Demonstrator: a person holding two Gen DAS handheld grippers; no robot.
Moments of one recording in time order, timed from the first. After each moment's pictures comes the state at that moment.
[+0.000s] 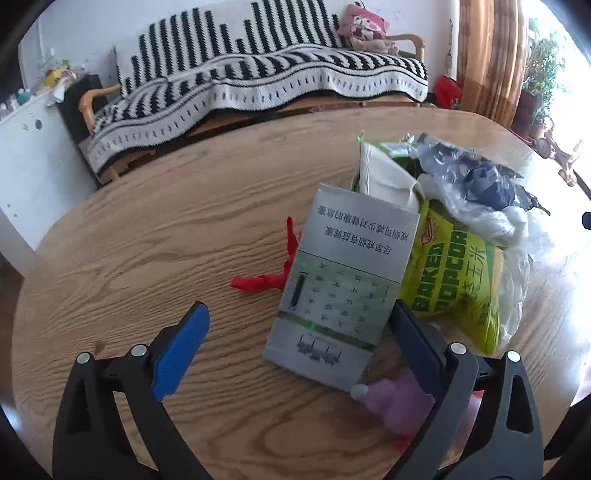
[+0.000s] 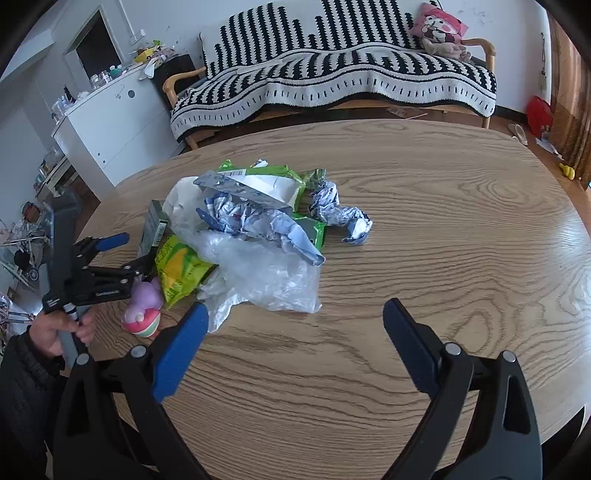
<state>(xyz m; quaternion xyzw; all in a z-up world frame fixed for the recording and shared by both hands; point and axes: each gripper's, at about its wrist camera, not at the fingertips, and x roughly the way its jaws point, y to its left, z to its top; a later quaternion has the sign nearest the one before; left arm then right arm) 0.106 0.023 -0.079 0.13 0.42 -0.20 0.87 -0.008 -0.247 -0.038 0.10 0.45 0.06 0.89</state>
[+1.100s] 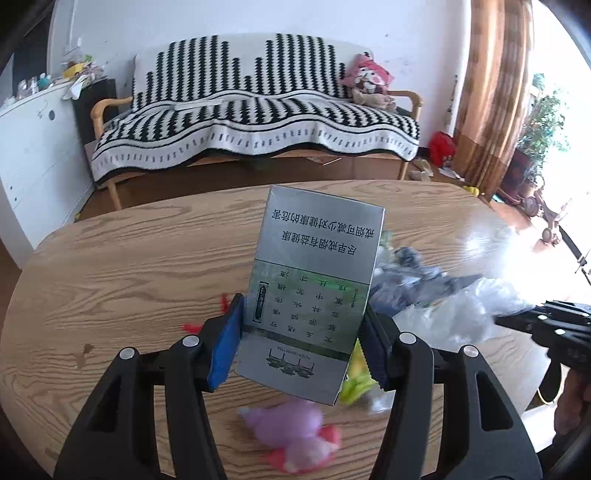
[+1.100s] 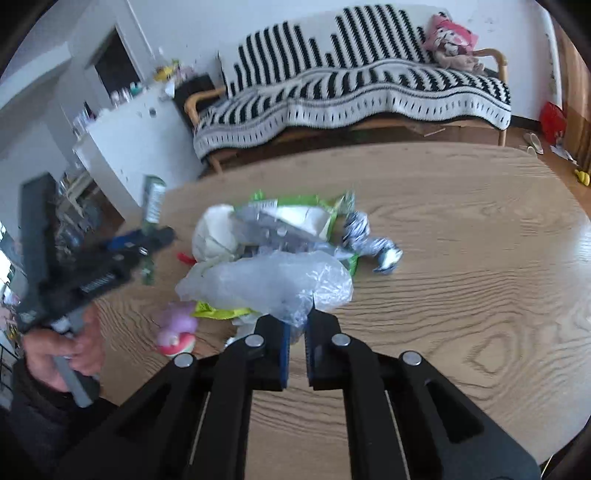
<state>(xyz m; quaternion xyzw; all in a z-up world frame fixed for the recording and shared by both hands) 0.072 -0.025 0.002 0.04 0.37 -0.20 0.91 -0.012 -0.252 -0.013 0.14 0.40 0.10 0.90</state>
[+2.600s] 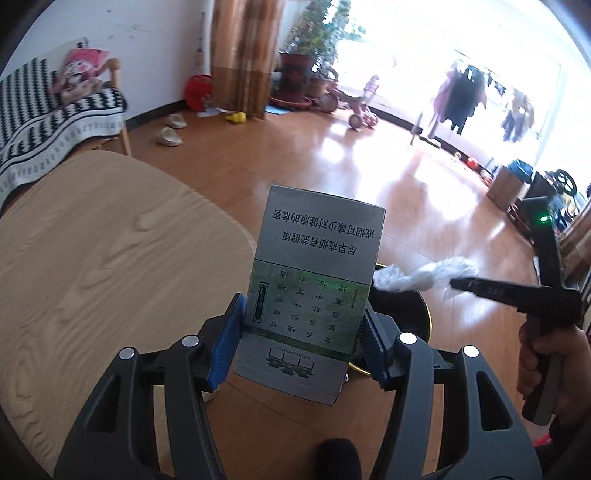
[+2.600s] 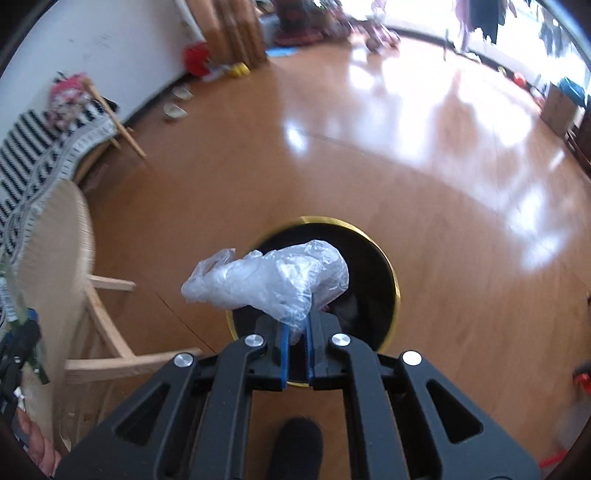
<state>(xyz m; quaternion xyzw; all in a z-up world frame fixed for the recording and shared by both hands) -0.194 -0.498 -0.071 0.17 0.37 -0.56 0.72 -0.422 -0.696 -0.130 0.36 0.41 -0.43 0.72</state>
